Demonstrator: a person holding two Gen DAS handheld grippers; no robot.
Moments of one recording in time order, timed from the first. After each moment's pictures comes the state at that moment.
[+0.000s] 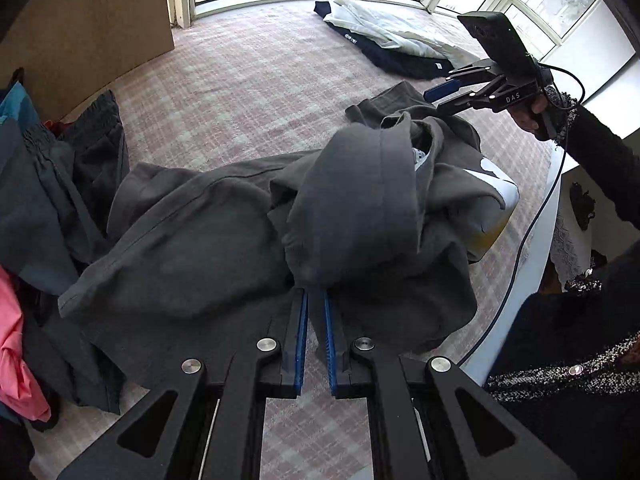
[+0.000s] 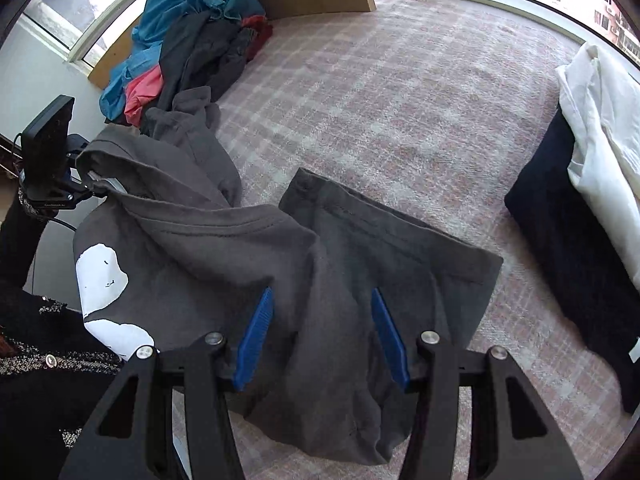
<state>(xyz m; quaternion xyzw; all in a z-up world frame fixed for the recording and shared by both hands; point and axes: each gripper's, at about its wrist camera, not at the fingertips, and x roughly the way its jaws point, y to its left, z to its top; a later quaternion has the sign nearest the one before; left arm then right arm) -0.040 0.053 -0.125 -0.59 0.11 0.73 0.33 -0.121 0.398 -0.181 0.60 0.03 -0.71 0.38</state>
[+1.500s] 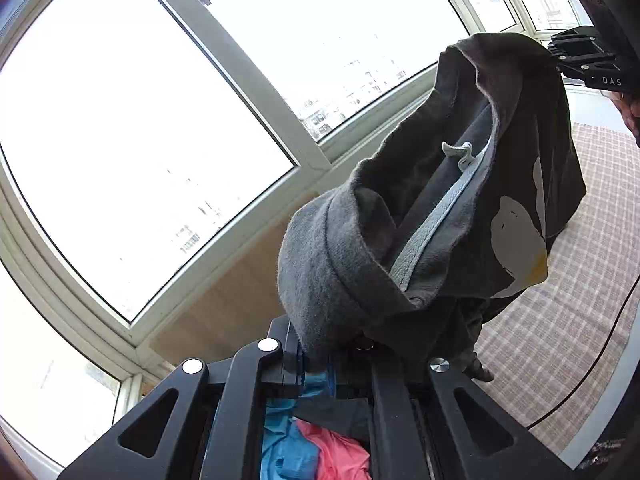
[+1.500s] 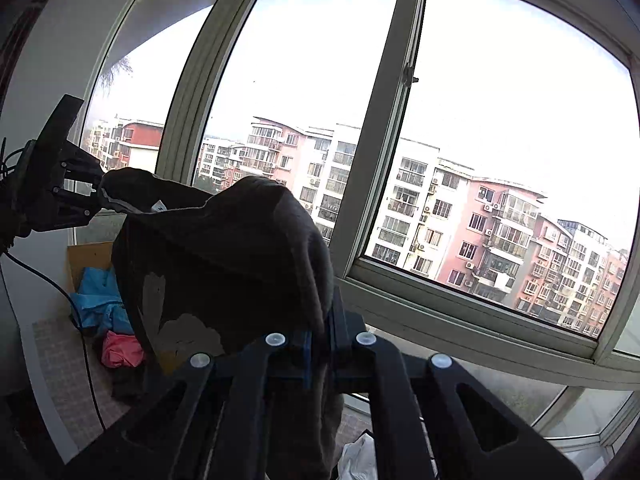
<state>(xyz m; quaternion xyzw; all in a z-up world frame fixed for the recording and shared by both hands) -0.004 0.043 0.269 -0.19 0.34 0.92 0.11 0.059 0.325 0.334 0.04 0.17 -0.97 0.16</state>
